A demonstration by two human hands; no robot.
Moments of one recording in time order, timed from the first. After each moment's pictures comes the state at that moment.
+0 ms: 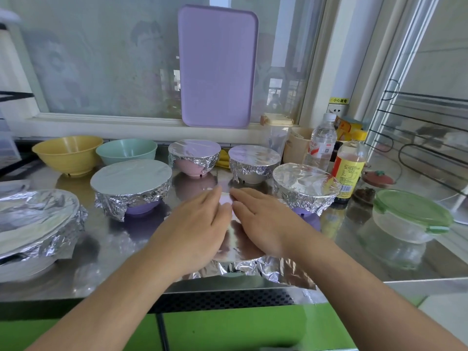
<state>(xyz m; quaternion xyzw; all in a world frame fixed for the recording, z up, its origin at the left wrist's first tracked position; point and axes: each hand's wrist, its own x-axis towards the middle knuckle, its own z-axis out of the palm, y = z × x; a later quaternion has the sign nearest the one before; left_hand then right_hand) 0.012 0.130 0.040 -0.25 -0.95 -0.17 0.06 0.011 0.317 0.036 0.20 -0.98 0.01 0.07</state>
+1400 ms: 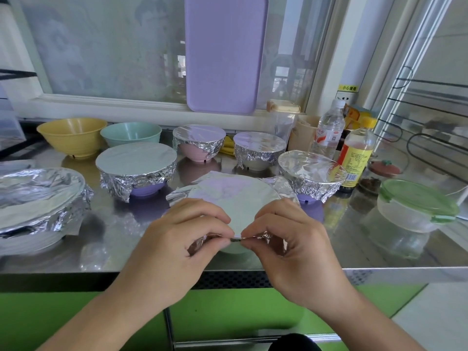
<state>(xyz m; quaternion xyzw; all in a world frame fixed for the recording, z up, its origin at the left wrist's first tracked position) 0.068 0.096 0.011 -0.35 -0.81 -0.39 0.26 0.094 0.321 0.010 0.26 -0.85 0.33 0.31</state>
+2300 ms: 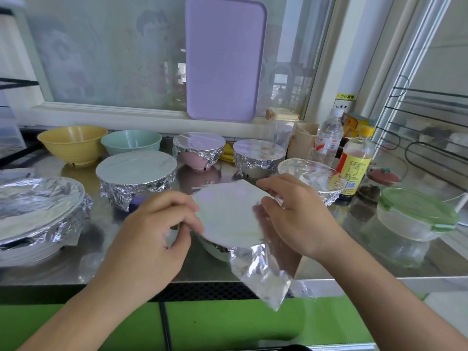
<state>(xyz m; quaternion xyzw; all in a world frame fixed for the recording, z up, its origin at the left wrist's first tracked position) 0.057 0.075 0.027 -0.26 -0.85 -0.36 0.28 0.041 0.336 0.053 0.11 -0.94 0.25 0.22</state>
